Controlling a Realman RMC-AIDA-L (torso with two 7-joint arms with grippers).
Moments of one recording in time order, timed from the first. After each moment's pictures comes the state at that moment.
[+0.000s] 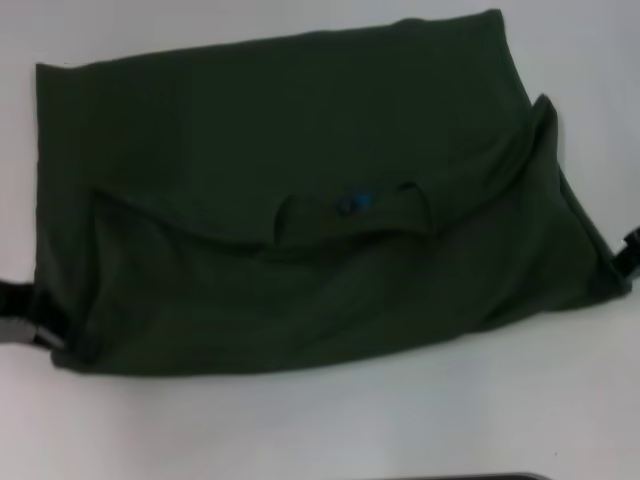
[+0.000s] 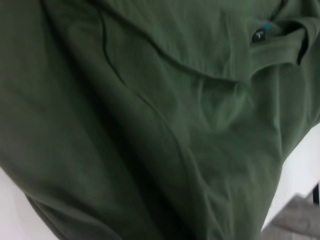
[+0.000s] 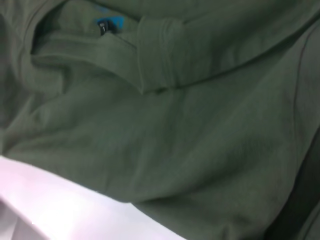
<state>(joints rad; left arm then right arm) -0.62 -1.87 -2.35 -0.64 -0.67 1.91 -2.46 0.71 1.90 -0.77 -0.75 -2.71 -1.86 2.41</state>
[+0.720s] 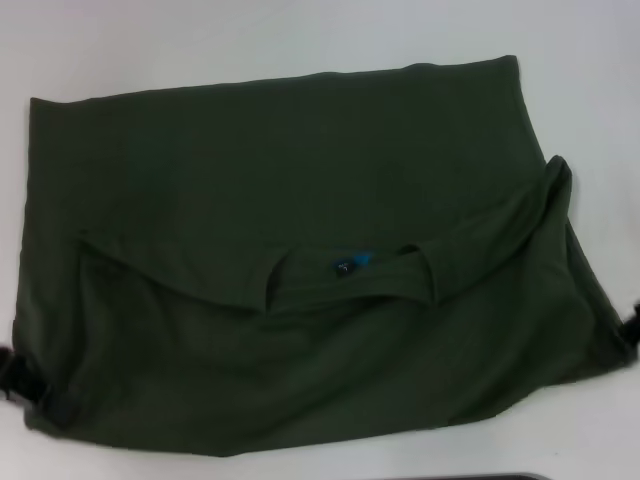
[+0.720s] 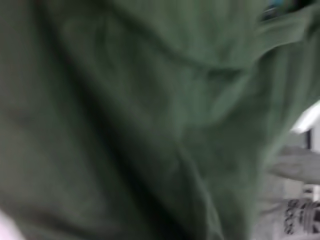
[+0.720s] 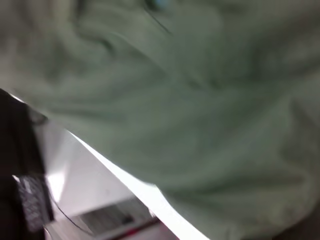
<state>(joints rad) -0.60 -1.88 -2.36 -0.64 -0.55 2.01 -2.35 0.66 1.94 -0.80 -0.77 -2.69 -1.99 2.33</state>
